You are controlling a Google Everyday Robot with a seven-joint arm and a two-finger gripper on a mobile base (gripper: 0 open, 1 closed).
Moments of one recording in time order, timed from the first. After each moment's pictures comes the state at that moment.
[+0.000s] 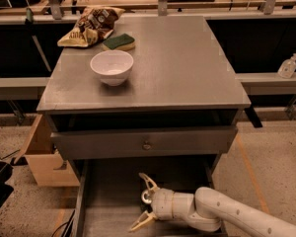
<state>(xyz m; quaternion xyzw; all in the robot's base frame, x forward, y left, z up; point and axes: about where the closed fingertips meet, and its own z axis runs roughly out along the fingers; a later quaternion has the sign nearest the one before) 0.439 0.047 0.478 -0.52 0.58 0.36 0.51</state>
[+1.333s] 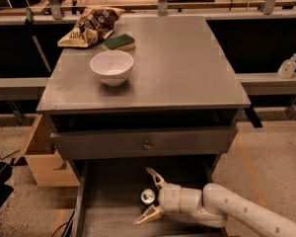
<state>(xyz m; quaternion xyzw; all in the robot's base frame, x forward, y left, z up) 0.451 0.026 0.495 -0.50 0.59 0.37 0.52</state>
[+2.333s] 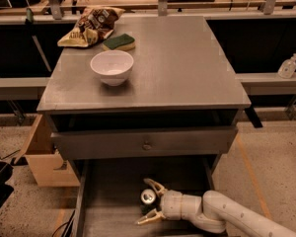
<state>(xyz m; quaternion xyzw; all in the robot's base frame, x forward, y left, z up) 0.452 0.015 0.448 -0.49 0.58 0.39 0.52</state>
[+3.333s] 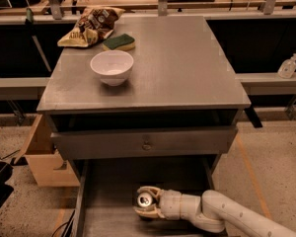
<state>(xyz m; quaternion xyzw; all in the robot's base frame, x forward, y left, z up) 0.450 0.020 0.448 -0.49 0.58 0.39 0.52</state>
